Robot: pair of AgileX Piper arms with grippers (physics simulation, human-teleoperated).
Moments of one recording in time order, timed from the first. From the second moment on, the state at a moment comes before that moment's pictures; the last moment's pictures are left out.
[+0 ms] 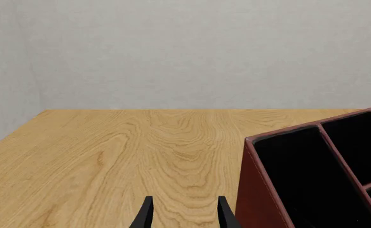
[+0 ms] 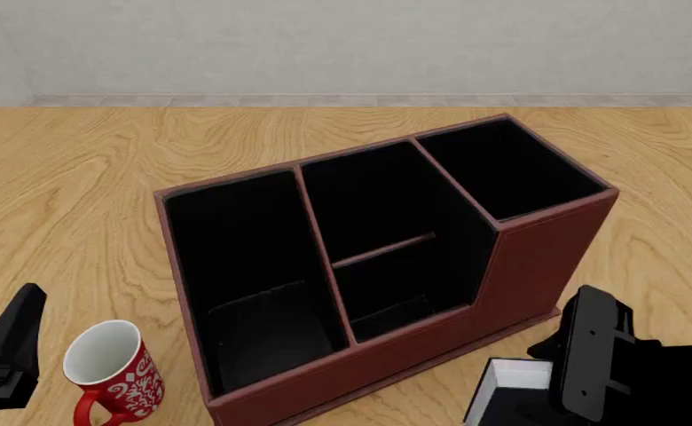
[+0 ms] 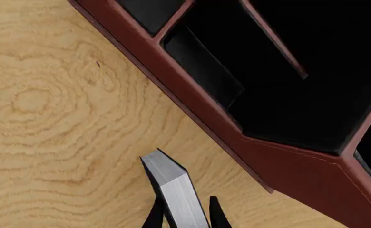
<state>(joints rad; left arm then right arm) 0.00 0.01 -0.01 0.00 0.00 0.65 0.81 -0.45 0.73 -0.56</state>
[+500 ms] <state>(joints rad) 0.00 0.02 -0.01 0.00 0.00 0.70 0.81 -0.49 0.74 -0.55</state>
